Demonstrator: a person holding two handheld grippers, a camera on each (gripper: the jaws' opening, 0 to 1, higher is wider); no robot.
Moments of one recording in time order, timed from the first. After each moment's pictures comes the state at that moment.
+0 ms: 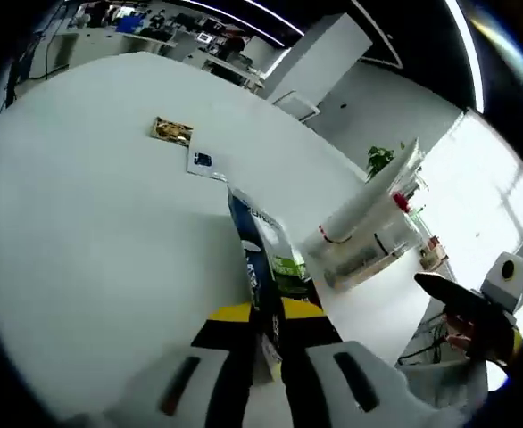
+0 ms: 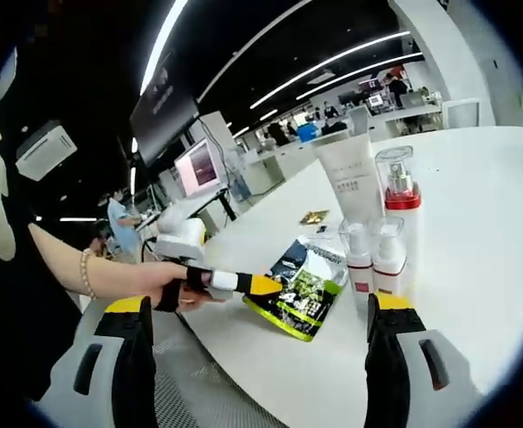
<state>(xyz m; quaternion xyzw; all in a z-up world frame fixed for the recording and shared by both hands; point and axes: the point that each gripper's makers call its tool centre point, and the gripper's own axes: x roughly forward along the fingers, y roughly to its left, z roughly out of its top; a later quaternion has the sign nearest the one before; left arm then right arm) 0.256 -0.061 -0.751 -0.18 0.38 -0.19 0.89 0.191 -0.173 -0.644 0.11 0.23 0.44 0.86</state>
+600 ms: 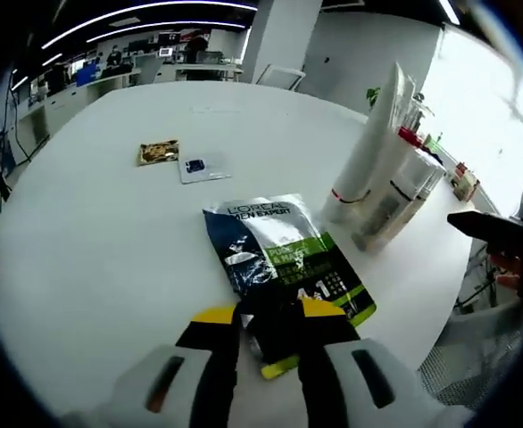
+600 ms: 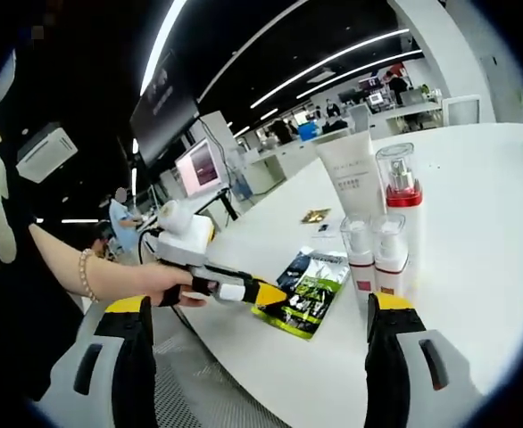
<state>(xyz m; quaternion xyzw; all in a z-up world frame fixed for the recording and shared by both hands) 0.258 -0.055 -0.761 -0.04 0.40 -0.18 0.90 0.190 -0.172 -0.644 0.12 0.23 0.44 0.86</state>
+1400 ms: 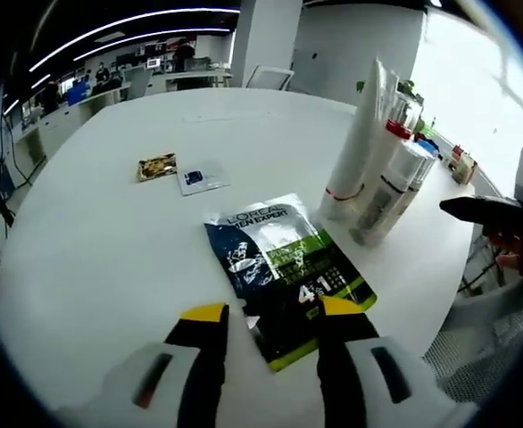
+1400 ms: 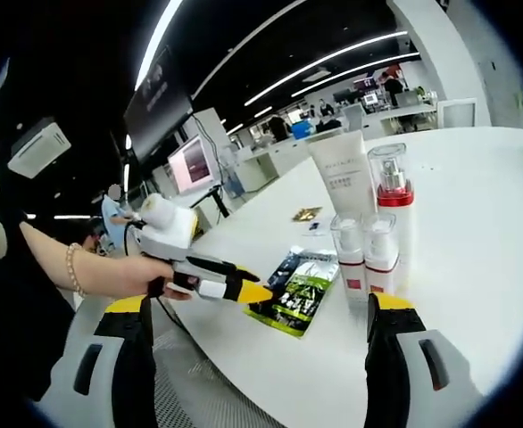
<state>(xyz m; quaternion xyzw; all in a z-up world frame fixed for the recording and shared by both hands) 0.256 -0.047 -0.748 0.00 0.39 -0.20 0.90 0.197 -0.179 -0.652 0.10 0.23 0.42 0.87</state>
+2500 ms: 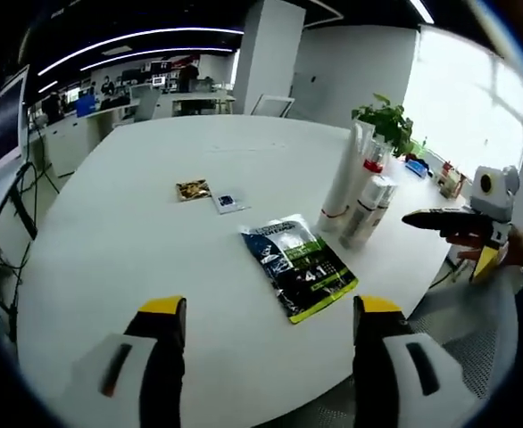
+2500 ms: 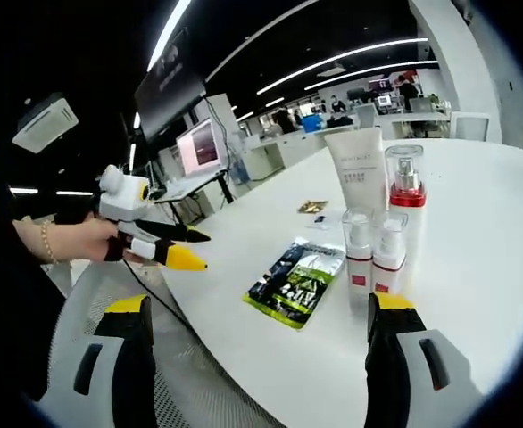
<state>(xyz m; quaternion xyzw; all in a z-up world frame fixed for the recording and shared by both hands) 0.204 0.004 -0.677 -0.02 0.33 -0.22 0.92 0.189 -0.174 -0.662 0.05 0.24 0.44 0.86</state>
